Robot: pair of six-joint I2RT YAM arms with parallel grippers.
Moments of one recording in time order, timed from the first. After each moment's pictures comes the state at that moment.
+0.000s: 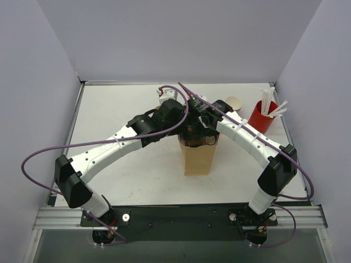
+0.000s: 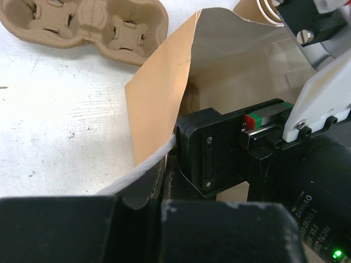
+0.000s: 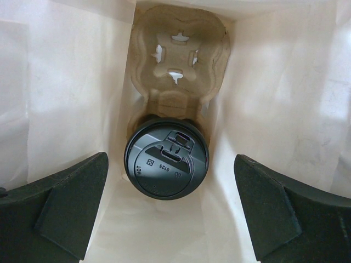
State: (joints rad) left arm -0.90 1.55 1.52 -0.66 -0.38 -0.80; right arm 0.72 1.67 1.58 -1.06 0.25 0.47
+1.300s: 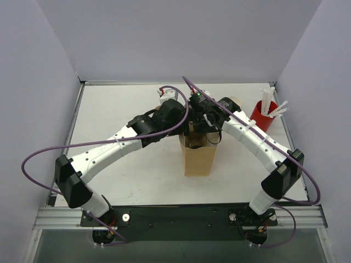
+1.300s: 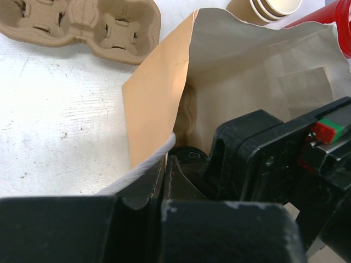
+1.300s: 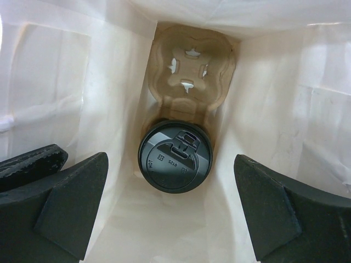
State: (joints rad) left arm -0.90 1.55 1.52 -0.65 -0.36 -0.81; right arm 0.71 1.63 1.63 -1.07 0.23 0.46
